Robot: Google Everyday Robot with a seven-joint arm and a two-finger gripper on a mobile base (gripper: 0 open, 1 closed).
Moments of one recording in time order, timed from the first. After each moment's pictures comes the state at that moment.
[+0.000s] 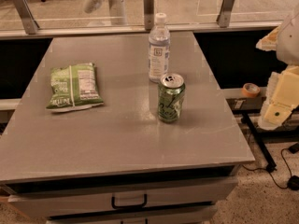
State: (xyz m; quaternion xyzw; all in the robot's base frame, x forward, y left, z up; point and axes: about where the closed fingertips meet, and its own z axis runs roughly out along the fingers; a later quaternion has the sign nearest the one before) arm 0.438 -0.217 0.976 -0.60 0.78 -0.03 0.16
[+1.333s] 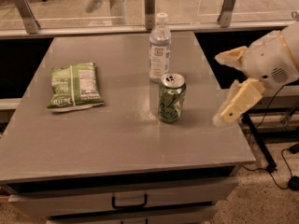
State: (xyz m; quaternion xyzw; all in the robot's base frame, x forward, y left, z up) arm 0.477 -0.149 0.931 -0.59 0.72 0.17 0.32
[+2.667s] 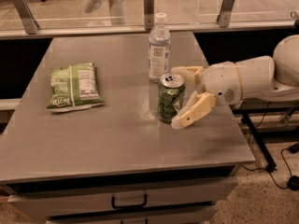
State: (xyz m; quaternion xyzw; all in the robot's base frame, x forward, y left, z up) arm 0.490 -0.055 0.900 -0.54 0.62 0.39 0.42
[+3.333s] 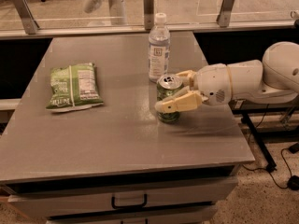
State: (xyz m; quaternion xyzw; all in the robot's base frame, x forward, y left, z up) arm 0.508 -0.043 0.890 -0.53 0.61 0.40 0.44
